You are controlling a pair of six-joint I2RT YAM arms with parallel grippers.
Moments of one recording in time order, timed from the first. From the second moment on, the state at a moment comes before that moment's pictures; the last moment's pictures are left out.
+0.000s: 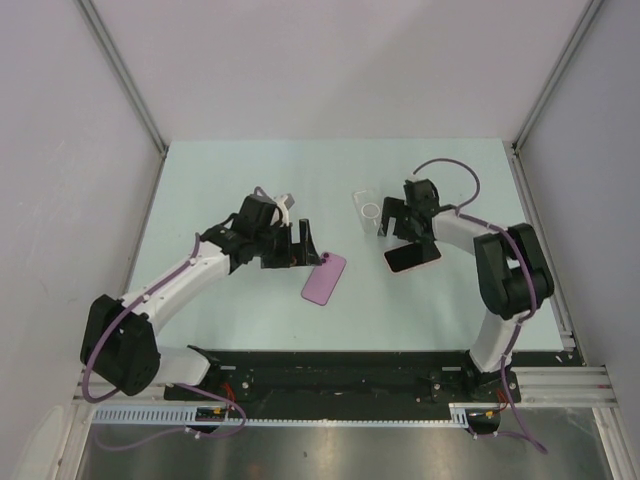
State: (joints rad) left arm -0.51 1.33 0.97 -0.50 0.29 -0.52; right arm 0.30 1.88 1.18 -0.23 -0.01 0.44
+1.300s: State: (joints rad) left arm -0.52 1.31 0.96 -0.50 0.29 -0.52; right arm 0.49 1.64 0.89 -0.50 0.47 0.97
